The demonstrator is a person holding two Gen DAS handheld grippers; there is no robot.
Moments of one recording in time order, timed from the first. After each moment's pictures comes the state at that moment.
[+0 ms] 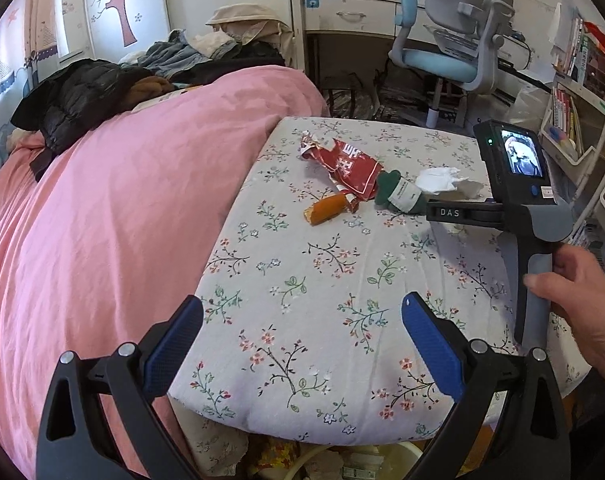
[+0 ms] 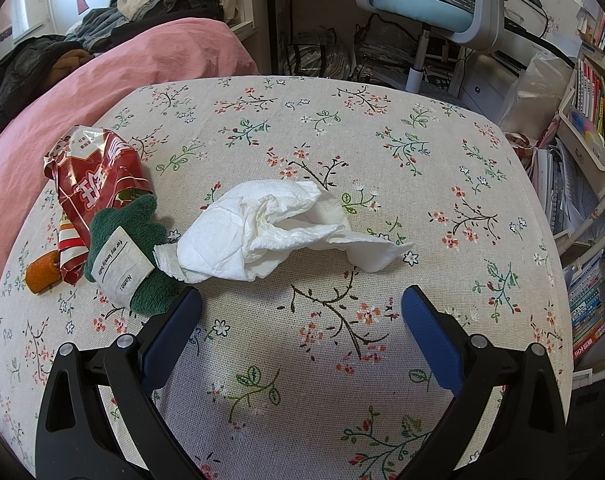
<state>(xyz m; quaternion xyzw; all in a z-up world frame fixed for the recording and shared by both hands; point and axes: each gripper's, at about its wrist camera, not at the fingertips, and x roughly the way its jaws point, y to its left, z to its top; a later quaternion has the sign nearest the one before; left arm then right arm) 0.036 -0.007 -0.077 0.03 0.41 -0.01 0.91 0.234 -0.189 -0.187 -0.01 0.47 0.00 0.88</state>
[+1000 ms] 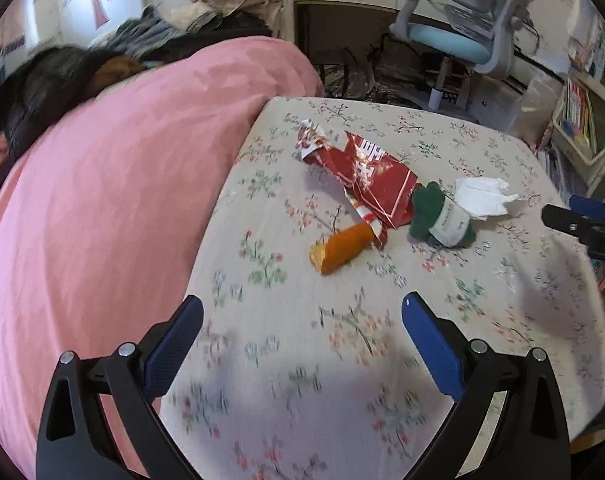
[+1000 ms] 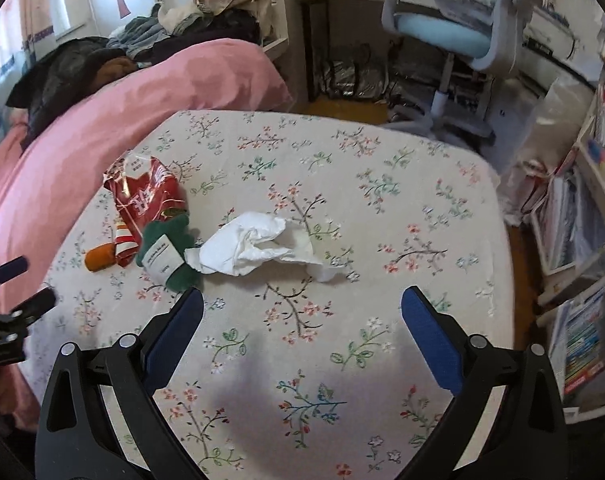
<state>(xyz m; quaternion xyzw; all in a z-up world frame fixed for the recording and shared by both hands) 0.138 0.002 -0.111 0.04 0.44 -0.03 0.89 0.213 -0.235 -0.122 -0.01 0.46 0.09 0.88</state>
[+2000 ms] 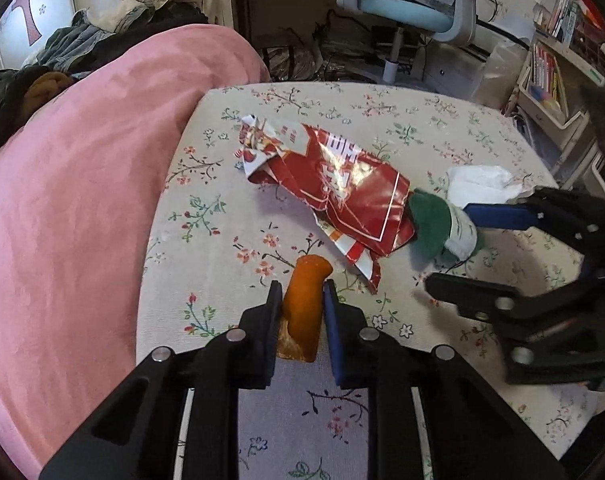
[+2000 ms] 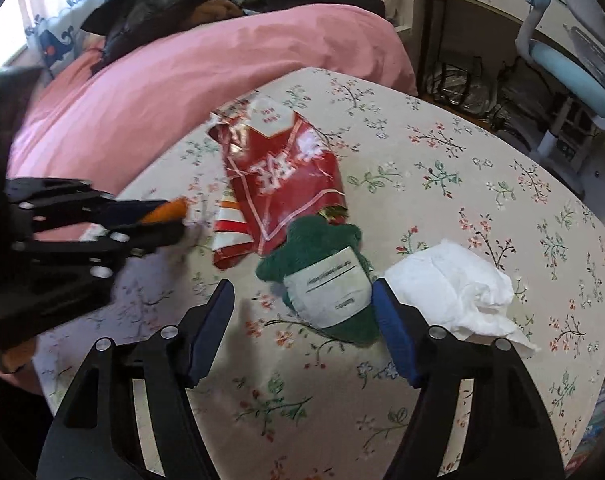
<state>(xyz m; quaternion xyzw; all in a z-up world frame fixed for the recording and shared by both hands) 0.190 -0.001 -0.132 0.05 0.48 -0.13 0.87 0.243 -0.116 -0.169 -0.09 0.47 0.23 0.85</state>
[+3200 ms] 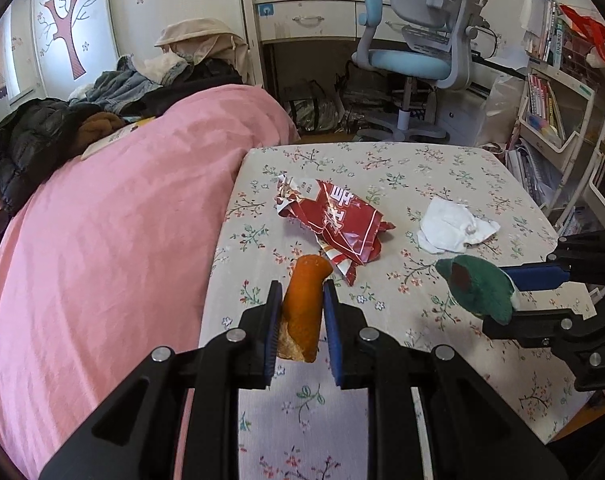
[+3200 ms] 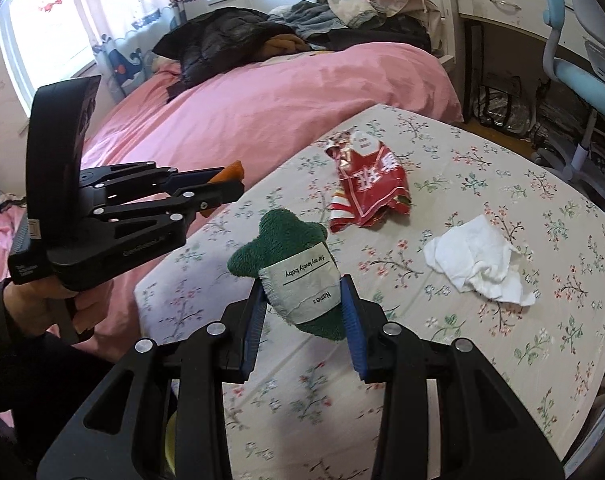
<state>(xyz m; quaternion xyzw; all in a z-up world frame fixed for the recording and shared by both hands) 0.121 0.003 -0.077 0.07 0.39 -0.08 0.91 0.141 -0.135 -0.094 -0.04 0.43 0.34 0.83</state>
